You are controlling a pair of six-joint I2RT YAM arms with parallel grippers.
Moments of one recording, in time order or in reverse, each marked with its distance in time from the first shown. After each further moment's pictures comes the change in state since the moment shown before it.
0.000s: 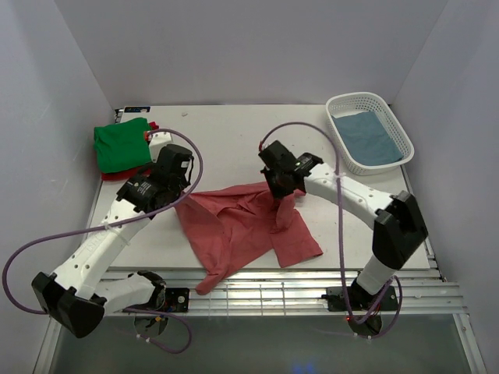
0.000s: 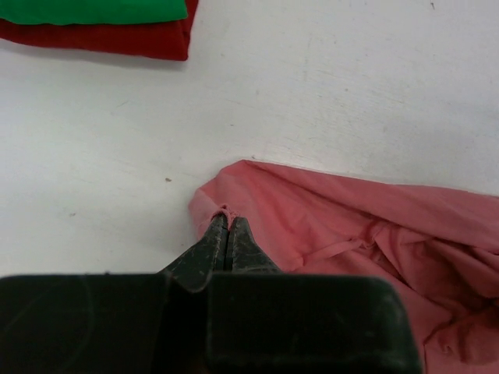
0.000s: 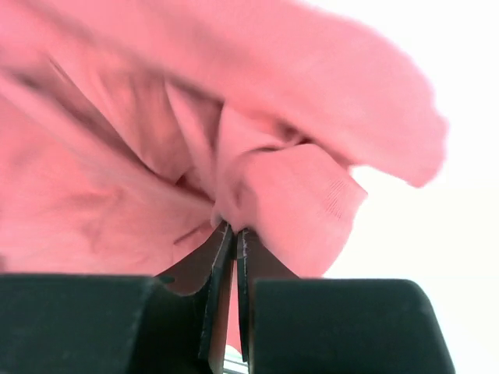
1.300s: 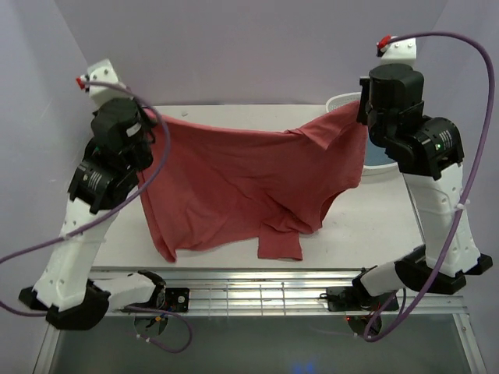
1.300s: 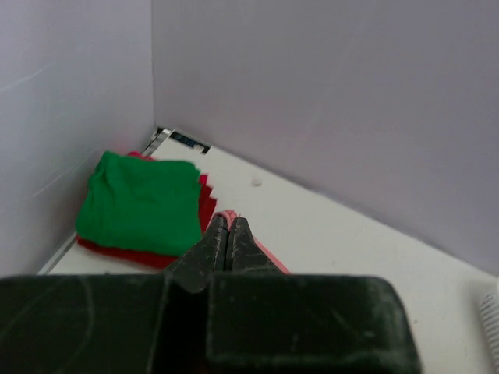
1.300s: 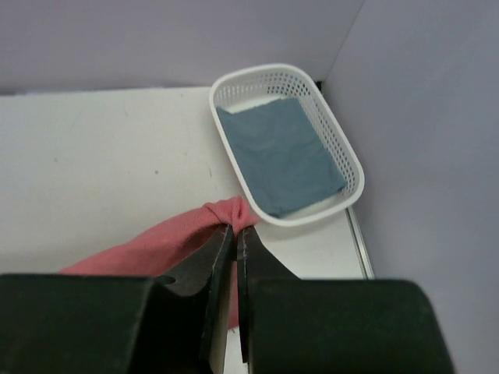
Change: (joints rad) left arm 0.020 -0.060 0.441 0.152 -0.279 0.261; right arm -0.222 -0.311 0.874 -0.441 0.544 -0.149
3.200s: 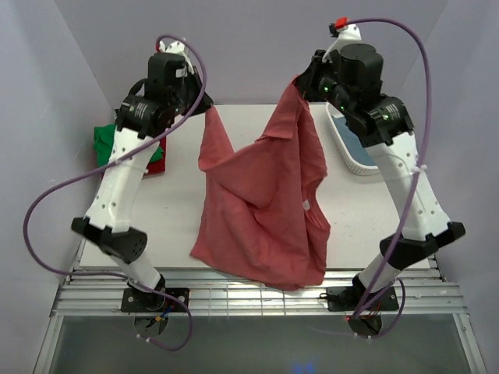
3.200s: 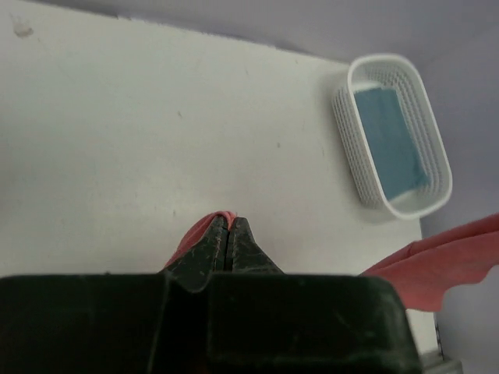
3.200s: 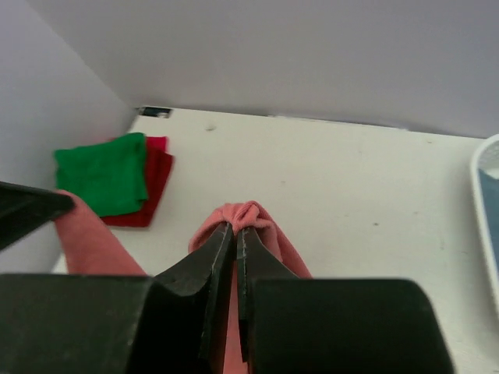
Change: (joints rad) left arm 0.085 0.525 0.510 -0.309 0.806 -0.192; right arm -0.046 0.143 -0.004 0.409 -0.630 0.193
